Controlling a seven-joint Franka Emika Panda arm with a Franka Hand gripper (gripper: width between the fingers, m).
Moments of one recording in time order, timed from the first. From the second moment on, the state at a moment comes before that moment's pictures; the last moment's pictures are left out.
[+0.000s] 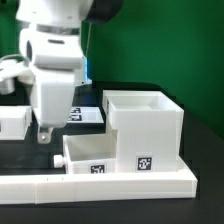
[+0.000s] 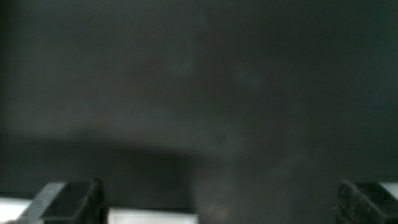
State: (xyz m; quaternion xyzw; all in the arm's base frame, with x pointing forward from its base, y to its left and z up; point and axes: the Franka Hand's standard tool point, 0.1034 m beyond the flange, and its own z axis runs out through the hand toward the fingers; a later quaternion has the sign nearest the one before) arm 0.536 -0.065 0.043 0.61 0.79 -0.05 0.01
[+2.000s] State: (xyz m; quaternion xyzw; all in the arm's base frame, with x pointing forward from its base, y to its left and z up) arm 0.555 0.008 0.025 0.71 0.69 -0.03 -0.13
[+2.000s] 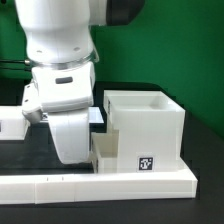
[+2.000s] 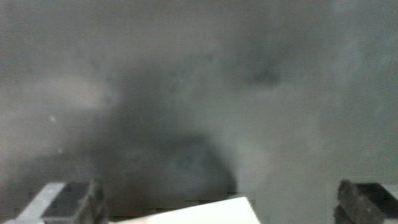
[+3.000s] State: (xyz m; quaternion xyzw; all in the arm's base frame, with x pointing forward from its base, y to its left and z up) arm 0.559 0.019 0.027 0.71 0.69 -0.04 -0.14
